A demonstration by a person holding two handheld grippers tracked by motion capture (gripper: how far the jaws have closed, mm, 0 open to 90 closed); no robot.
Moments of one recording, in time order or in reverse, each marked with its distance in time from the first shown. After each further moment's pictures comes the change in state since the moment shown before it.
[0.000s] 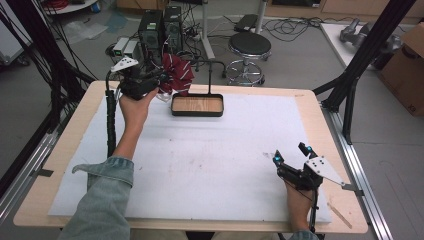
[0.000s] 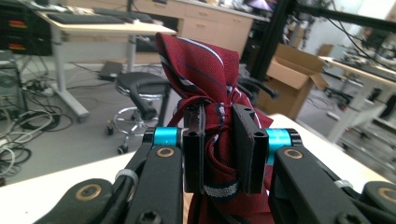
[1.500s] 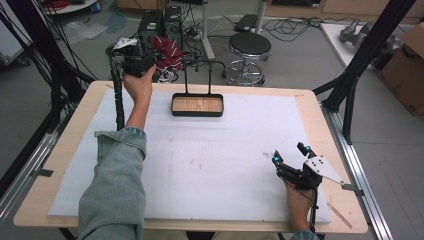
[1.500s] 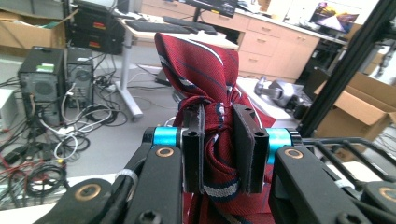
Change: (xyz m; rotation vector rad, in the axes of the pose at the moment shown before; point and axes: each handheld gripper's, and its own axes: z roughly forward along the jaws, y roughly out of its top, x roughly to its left) left arm 0.057 0.020 0.053 -0.027 0.239 -0.094; right arm 0.000 0.000 0.002 0.007 0.020 0.000
